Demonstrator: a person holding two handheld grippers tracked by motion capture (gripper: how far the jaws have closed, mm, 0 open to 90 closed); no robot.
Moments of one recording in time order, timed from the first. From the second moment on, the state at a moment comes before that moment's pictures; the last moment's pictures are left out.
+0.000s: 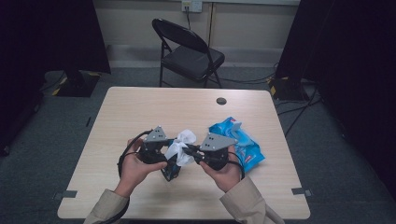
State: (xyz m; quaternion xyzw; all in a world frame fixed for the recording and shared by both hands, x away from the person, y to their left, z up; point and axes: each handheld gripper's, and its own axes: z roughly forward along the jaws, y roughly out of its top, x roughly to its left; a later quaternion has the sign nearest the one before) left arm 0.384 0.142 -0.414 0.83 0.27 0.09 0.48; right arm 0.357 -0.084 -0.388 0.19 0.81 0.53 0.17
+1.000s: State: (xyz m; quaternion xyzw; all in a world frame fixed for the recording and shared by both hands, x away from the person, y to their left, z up) left arm 0.381 0.132 -0.416 0.84 0.26 0.07 0.48; right arm 0.373 -0.074 -0.384 0.20 0.81 0.53 0.17
